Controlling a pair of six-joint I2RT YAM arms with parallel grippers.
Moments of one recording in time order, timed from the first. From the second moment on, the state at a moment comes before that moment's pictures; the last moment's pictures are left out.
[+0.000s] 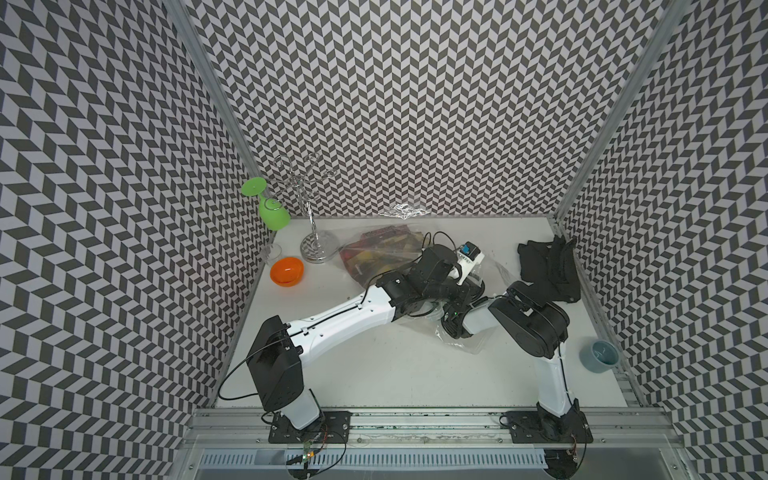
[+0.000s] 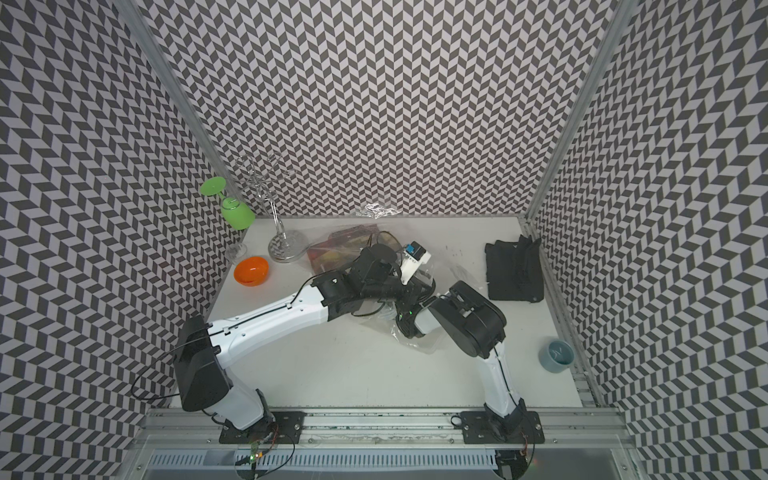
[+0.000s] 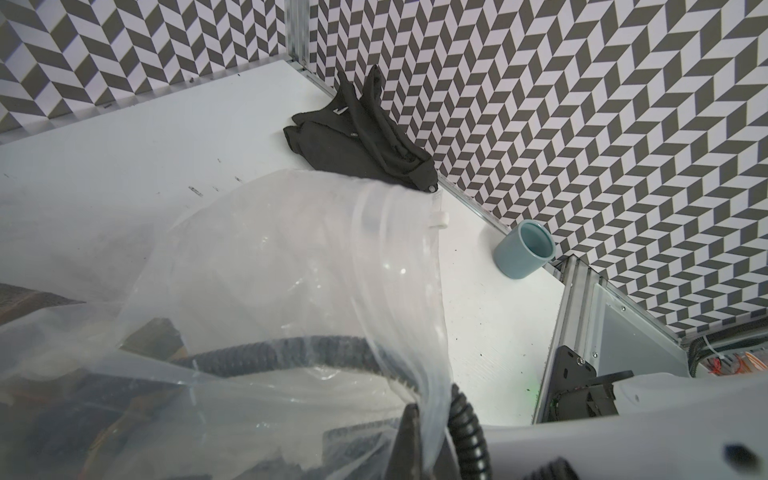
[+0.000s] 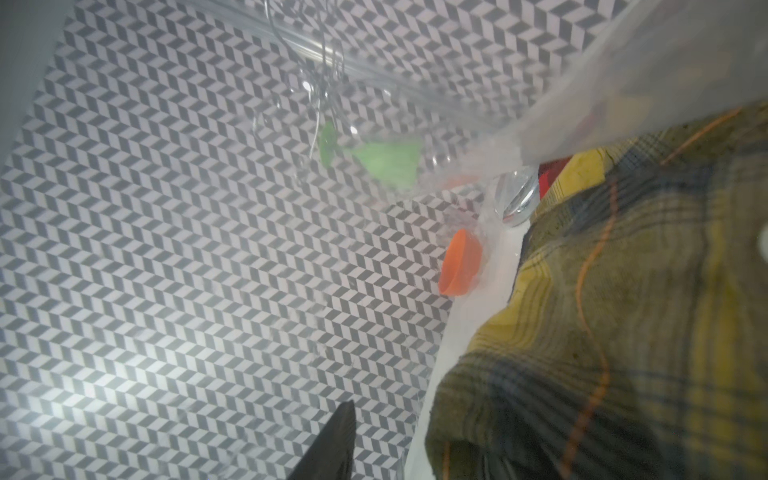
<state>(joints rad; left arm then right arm) -0.97 1.62 1.40 -0.31 0.27 -0.25 0.73 2.09 0.90 1.25 -0.40 1.28</state>
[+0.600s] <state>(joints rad) -0.90 1.54 1.27 -0.26 0.46 -0.24 0.72 1.84 0.54 1.04 -0.40 1.39</state>
